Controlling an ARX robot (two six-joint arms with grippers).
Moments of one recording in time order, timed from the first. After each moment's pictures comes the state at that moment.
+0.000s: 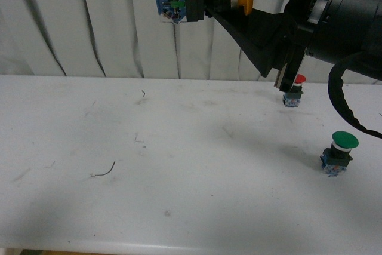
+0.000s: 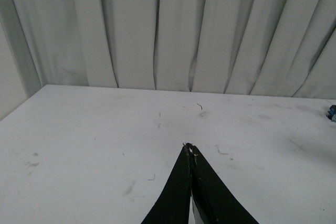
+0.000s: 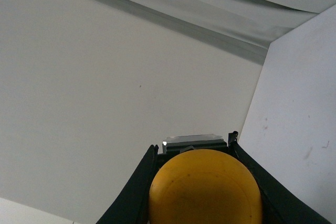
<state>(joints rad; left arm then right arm) 0.00 0.24 0.01 0.23 0.00 -0.02 0.33 1.82 0.76 1.28 -0.69 1.34</state>
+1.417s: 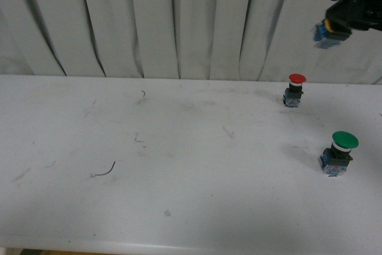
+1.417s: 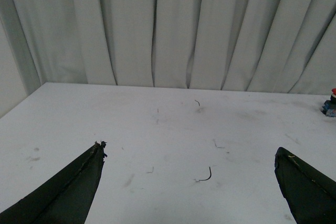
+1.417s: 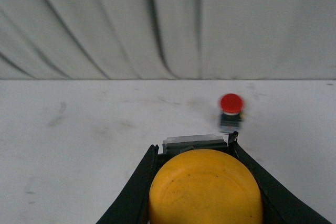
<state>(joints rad) 0.00 0.01 0.01 0.00 0.00 -0.01 0.08 1.74 1.07 0.33 -0.14 0.11</state>
